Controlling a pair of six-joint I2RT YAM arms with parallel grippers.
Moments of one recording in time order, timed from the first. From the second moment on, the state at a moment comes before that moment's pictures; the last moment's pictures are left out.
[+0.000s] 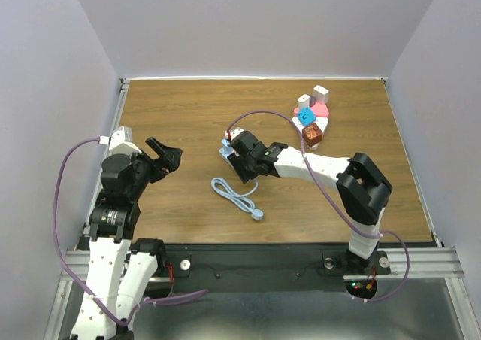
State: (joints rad) left arm -0.08 0.57 0.77 -0.52 0.12 -0.62; right arm 0.89 1.84 1.34 -0.47 0.20 0.19
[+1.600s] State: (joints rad) left arm -0.08 0.65 0.52 -0.26 0.35 -0.69; right arm 0.85 1.96 1.40 -0.38 -0.02 0.39
